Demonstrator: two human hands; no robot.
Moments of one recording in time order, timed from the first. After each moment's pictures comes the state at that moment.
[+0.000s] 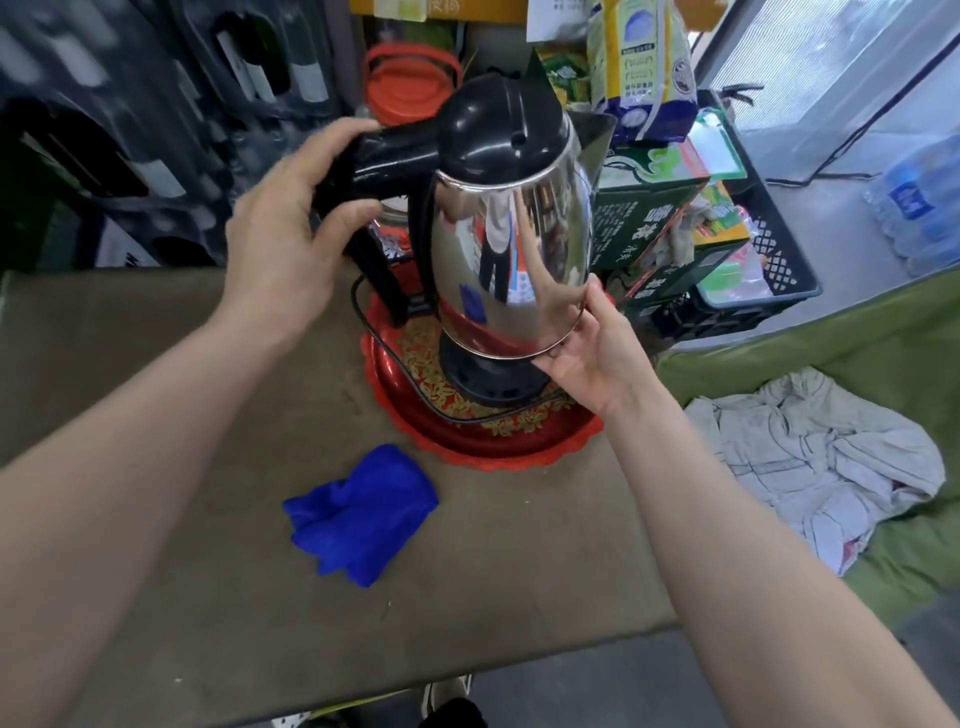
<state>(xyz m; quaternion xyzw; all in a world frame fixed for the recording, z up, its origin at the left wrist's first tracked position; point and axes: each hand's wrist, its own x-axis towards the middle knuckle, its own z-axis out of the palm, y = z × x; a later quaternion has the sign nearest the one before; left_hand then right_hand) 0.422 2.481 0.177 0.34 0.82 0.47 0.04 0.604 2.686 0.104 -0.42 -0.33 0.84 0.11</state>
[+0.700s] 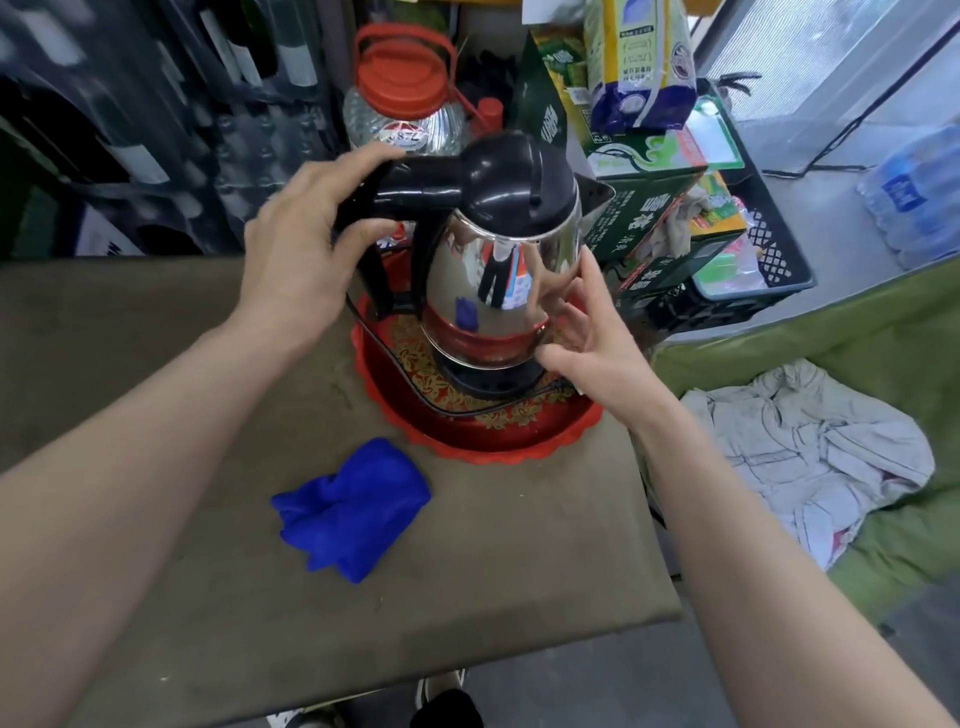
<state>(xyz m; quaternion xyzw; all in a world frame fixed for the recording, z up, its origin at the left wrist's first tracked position) 0.435 2.490 0.167 0.35 0.86 0.39 0.02 0.633 2.694 0.092 -0.24 -0.74 0.63 0.07</state>
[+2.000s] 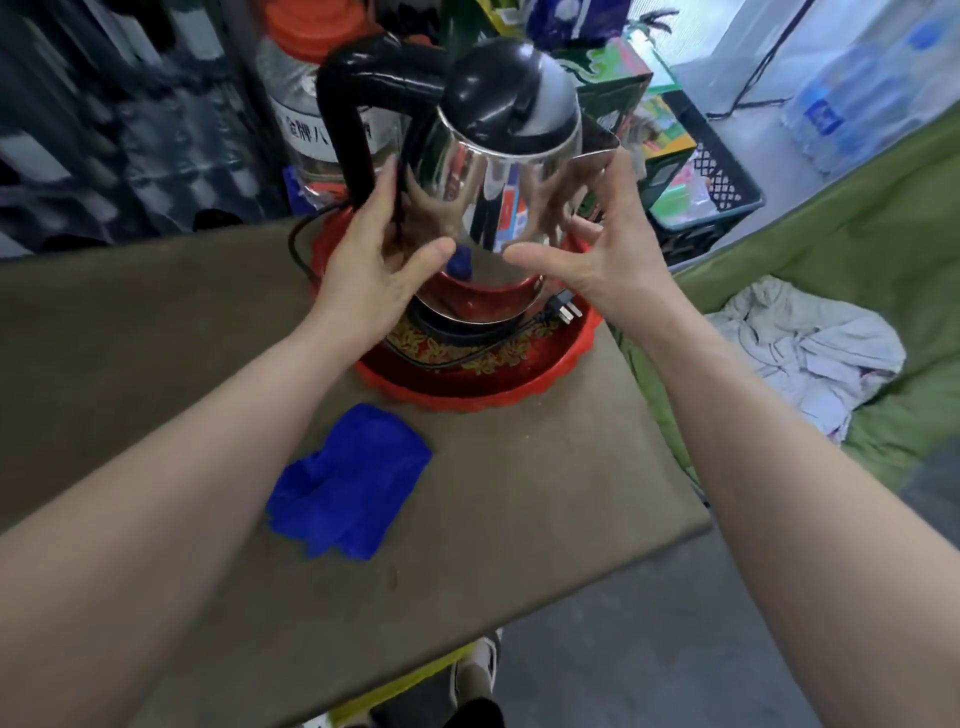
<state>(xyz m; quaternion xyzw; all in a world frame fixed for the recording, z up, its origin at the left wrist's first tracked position) 0.475 2.517 0.068 0.40 0.71 0.53 0.24 0.648 2.675 0.109 -0.28 -0.80 0.48 0.24</state>
